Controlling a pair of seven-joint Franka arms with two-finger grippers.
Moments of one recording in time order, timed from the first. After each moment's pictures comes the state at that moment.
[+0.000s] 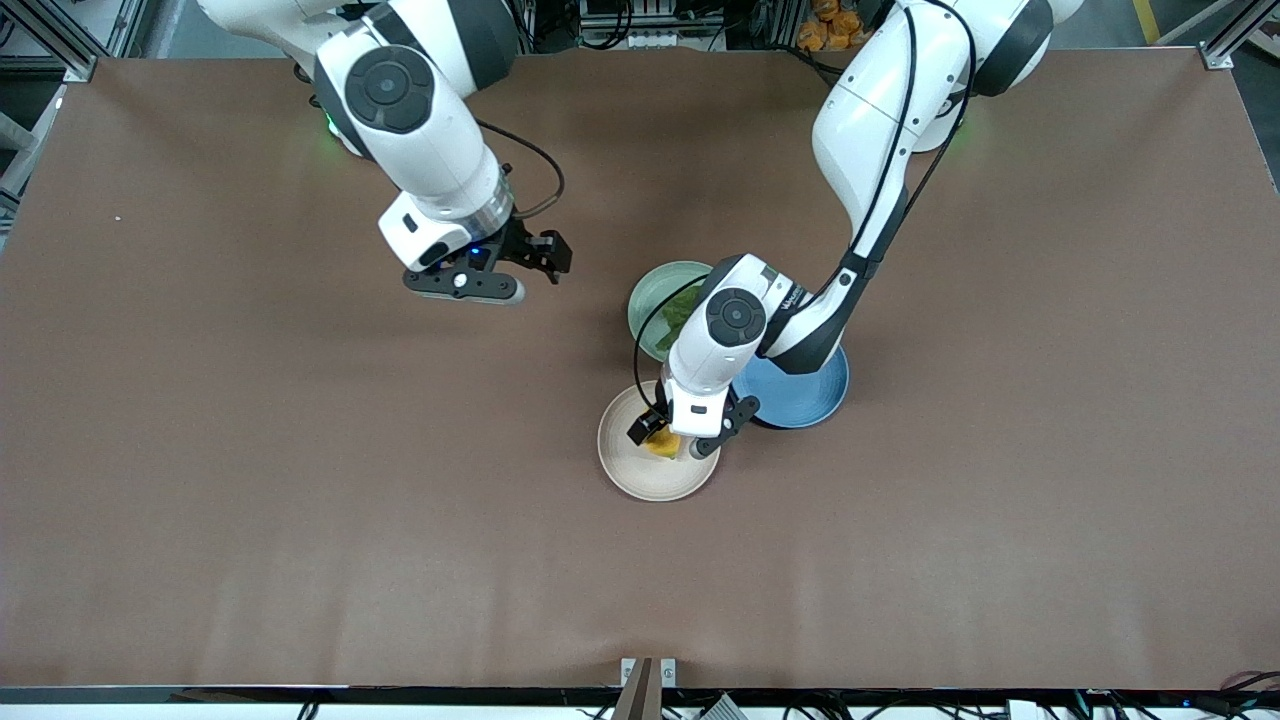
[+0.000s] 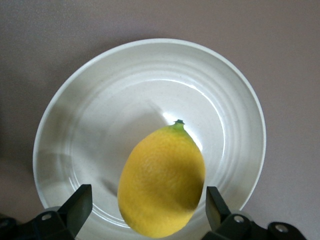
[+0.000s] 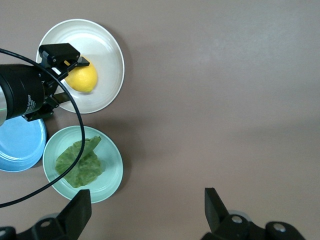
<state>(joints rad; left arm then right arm) -0.58 0.87 -0.12 -1.42 -0.07 2.53 -1.34 0.46 0.19 0.18 -1.73 0.08 1.93 0.76</state>
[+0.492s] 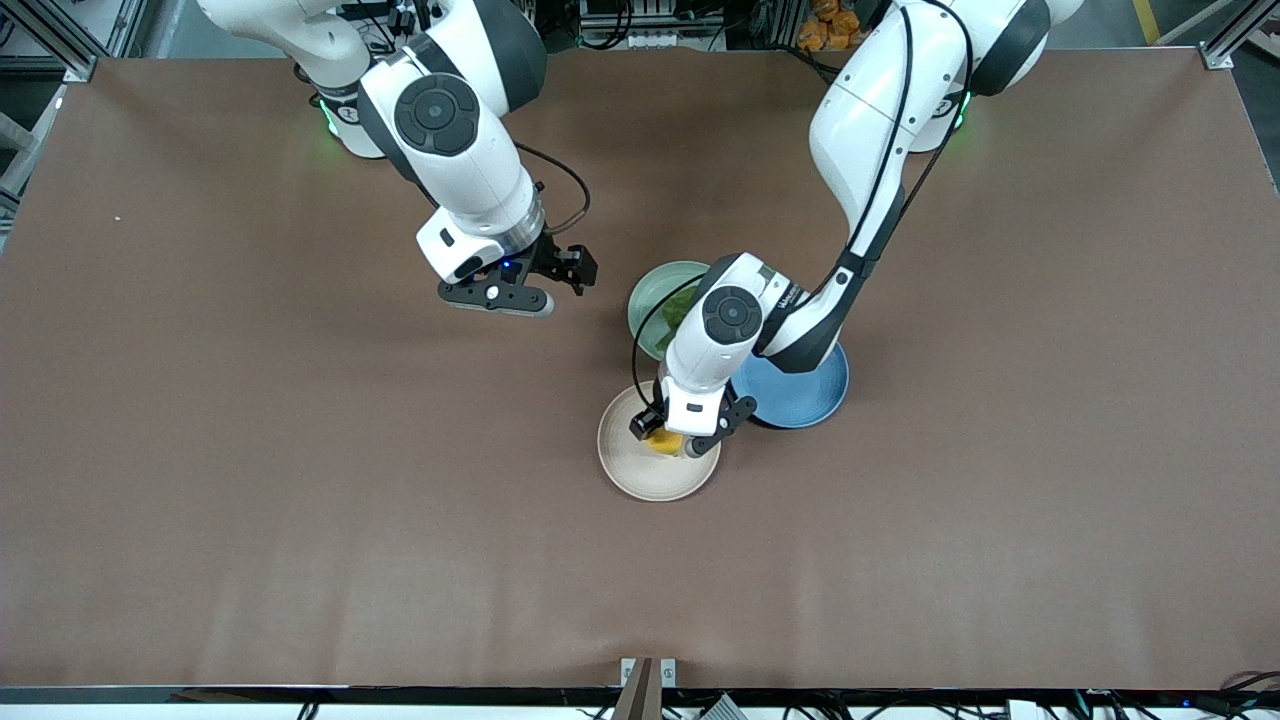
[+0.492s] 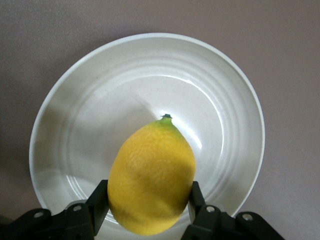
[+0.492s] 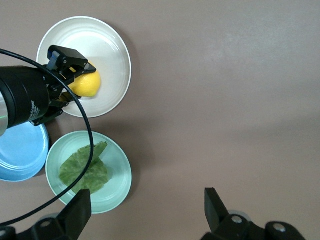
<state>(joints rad) -0.60 0.87 -0.12 -1.41 -0.07 2.53 -1.31 0.49 0.24 0.18 -1.73 0.06 2.00 0.82</state>
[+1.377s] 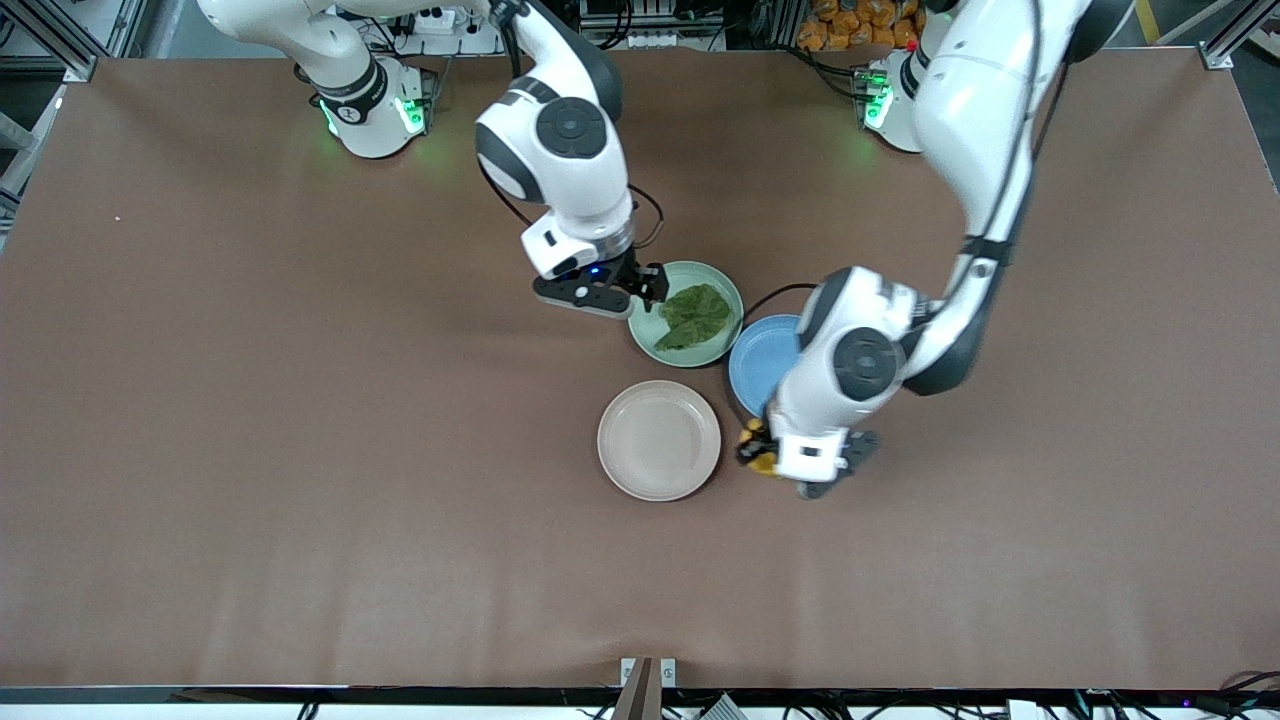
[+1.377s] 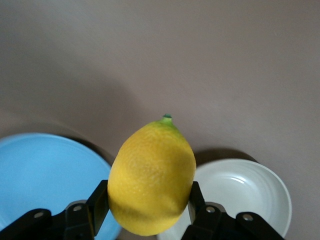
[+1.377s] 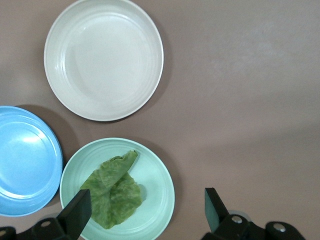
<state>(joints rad) -0.36 0.68 -0.10 -1.43 -0.07 2.14 -1.03 0.66 0.42 0.18 -1.73 -0.12 2.24 1.19</state>
